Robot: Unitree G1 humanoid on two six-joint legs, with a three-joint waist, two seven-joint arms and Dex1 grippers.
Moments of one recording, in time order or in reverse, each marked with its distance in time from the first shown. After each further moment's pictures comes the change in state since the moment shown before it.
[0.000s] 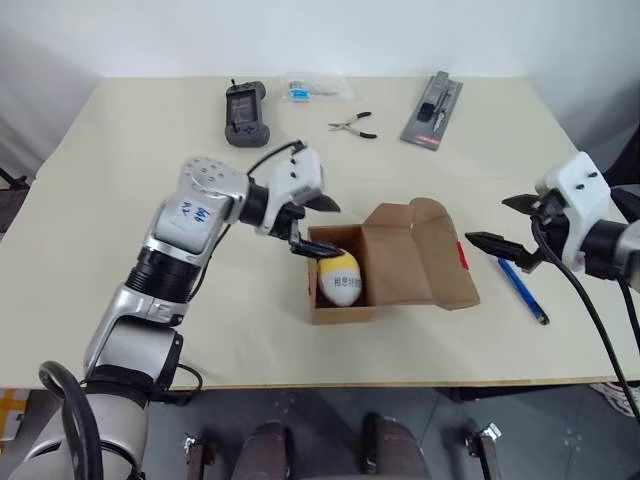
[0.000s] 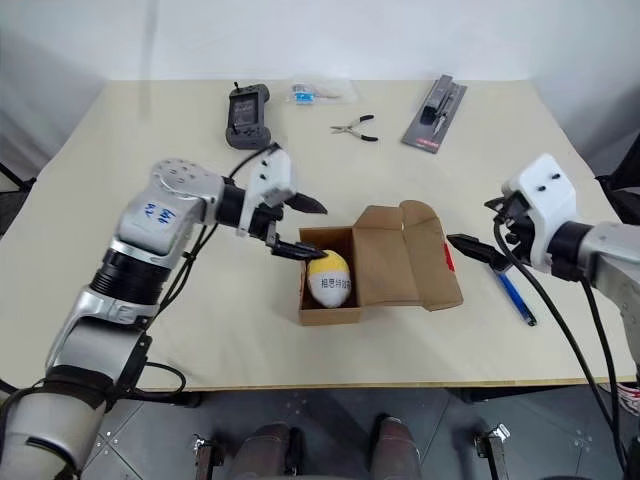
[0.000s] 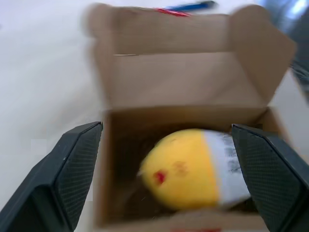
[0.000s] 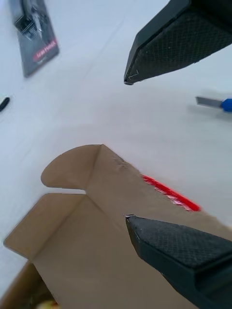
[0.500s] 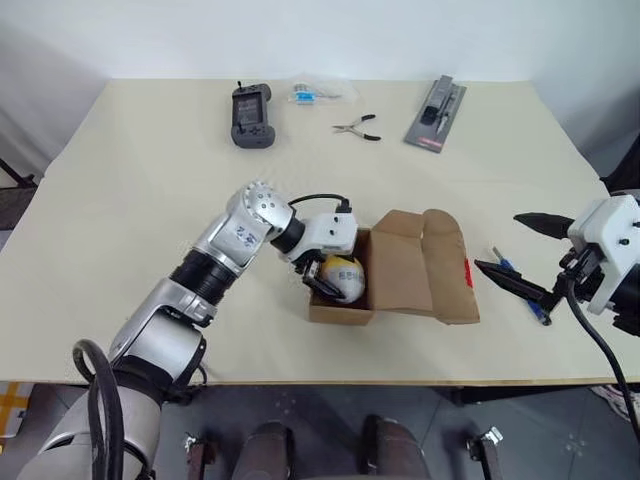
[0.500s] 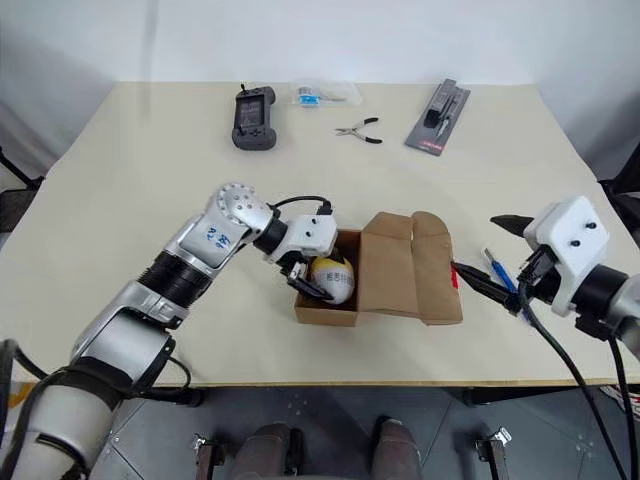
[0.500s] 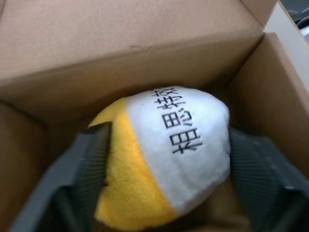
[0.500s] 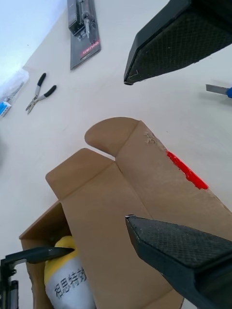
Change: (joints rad) left arm -0.052 -0.091 -0.161 0.240 0.159 -0.271 -0.087; right arm 0.286 0.084 -0.218 -0.217 0.023 -0.159 0.037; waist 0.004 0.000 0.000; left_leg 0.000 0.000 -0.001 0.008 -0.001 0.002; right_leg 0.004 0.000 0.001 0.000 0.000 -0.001
